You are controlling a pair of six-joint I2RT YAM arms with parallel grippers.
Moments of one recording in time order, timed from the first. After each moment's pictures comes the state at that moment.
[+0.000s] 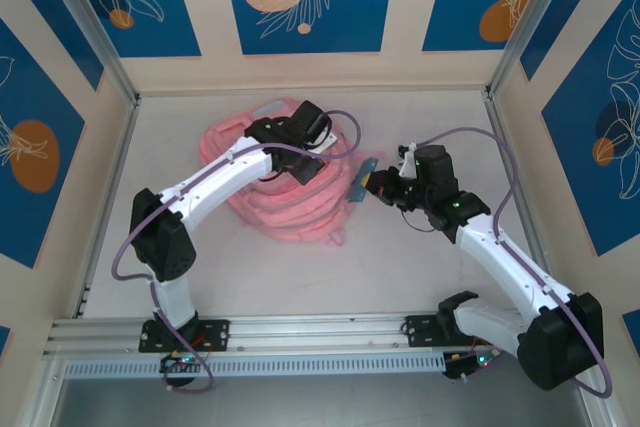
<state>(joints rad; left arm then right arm) -0.75 1.82 1.76 -1.00 -0.18 0.12 0.38 1.07 0.78 -0.28 -0.45 0.91</state>
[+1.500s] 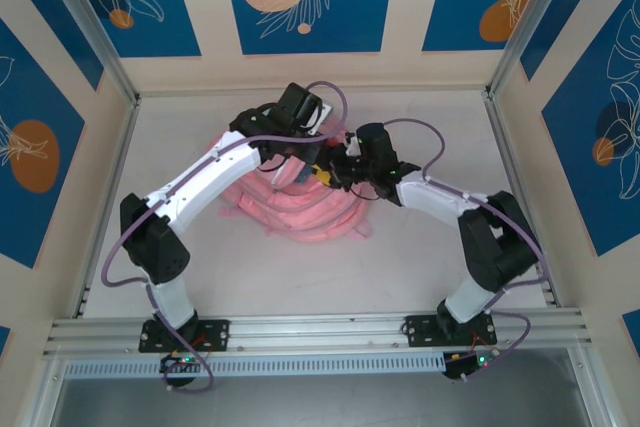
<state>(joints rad) -0.71 1.79 1.81 -0.90 -0.09 -0.10 0.53 1.59 0.99 0.08 -0.56 1.29</state>
